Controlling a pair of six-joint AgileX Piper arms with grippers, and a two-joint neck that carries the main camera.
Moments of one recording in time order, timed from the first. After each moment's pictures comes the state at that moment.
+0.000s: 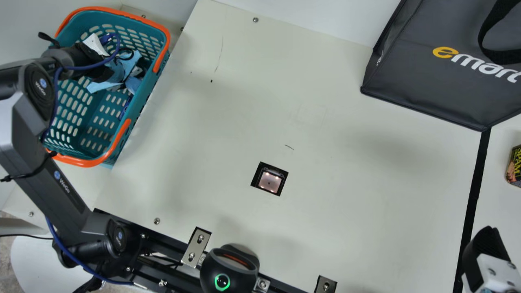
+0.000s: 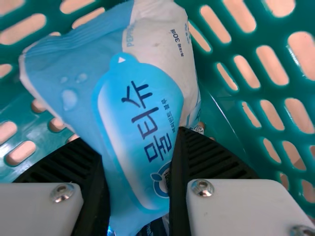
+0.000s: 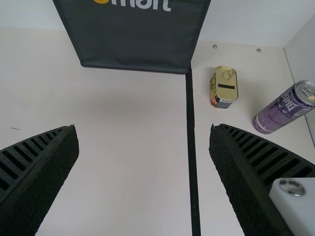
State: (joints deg) left arm 31.0 128.9 -72.6 -25.7 19.2 0.7; right arm 0.7 42.6 -69.8 -0.8 69.7 0.0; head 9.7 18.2
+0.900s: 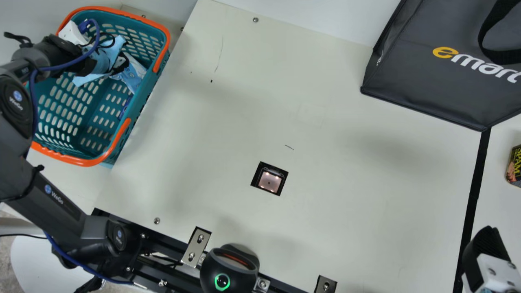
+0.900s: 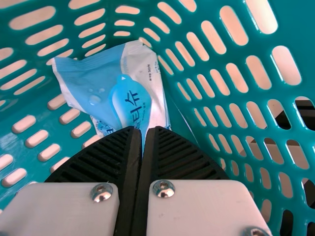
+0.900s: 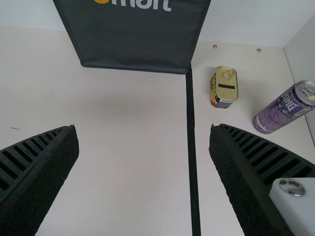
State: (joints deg) left arm 33.3 118.8 -68.1 -35.7 21.3 7.3; right arm 0.7 42.6 -69.8 -0.8 69.7 0.0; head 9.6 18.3
